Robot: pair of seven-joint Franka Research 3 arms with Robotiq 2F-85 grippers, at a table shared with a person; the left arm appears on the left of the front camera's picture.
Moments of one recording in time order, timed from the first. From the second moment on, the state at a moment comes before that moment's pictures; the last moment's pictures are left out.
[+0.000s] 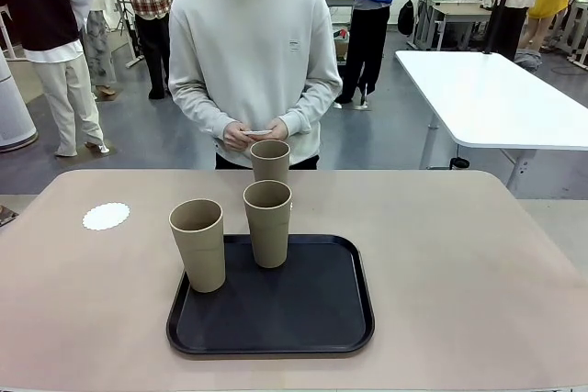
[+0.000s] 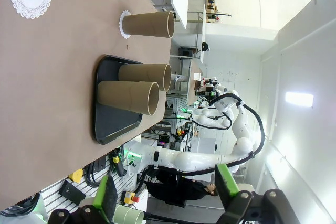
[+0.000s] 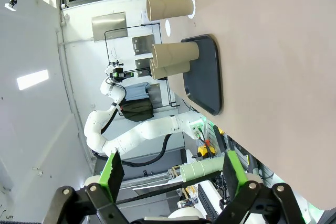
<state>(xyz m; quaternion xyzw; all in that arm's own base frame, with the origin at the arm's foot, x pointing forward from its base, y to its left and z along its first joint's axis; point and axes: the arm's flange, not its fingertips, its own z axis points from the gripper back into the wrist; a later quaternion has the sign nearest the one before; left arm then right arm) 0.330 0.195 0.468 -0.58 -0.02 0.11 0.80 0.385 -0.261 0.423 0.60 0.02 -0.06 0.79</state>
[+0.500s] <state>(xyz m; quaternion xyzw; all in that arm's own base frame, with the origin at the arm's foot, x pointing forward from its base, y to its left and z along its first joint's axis) 0.330 0.195 0.468 -0.58 -0.02 0.11 0.80 0.385 -0.261 0.423 0.60 0.02 -0.06 0.79</state>
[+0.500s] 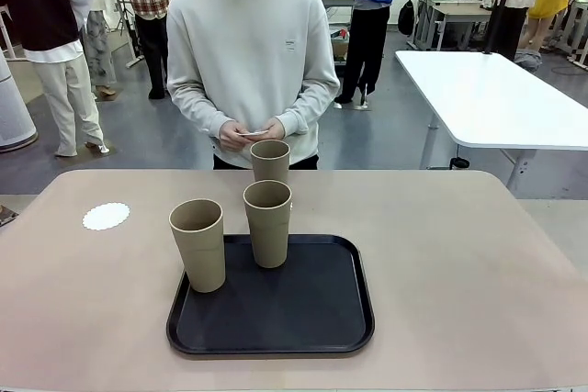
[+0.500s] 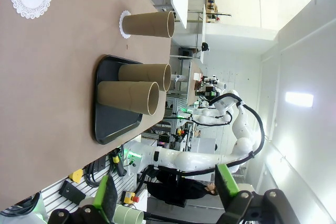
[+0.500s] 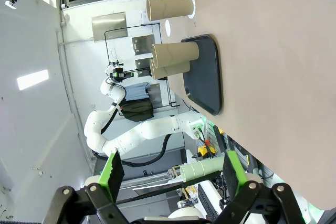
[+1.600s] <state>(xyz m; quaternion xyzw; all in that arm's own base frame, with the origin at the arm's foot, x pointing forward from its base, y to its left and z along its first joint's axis) 0.416 0.046 0.515 -0.24 -0.08 -0.28 0.93 0.386 -0.261 0.423 0.60 0.02 -0.06 0.79</state>
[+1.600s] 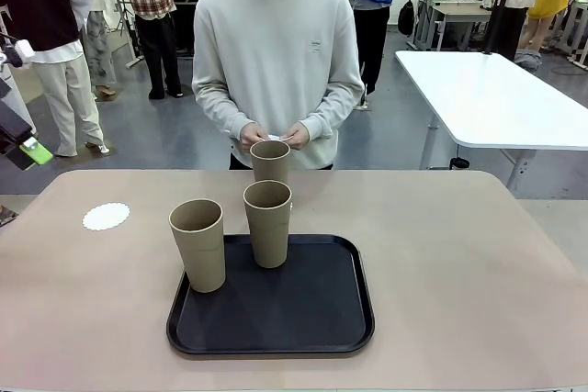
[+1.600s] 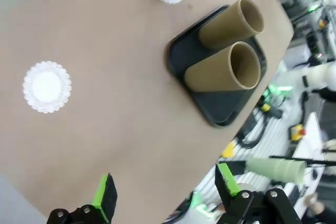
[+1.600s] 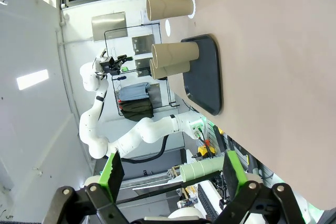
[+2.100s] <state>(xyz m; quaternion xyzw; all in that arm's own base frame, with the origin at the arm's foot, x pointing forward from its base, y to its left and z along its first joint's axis) 0.403 0.016 0.500 -0.15 -0.08 -0.40 0.90 0.386 -0.261 0.423 0.60 0.02 -0.06 0.79</state>
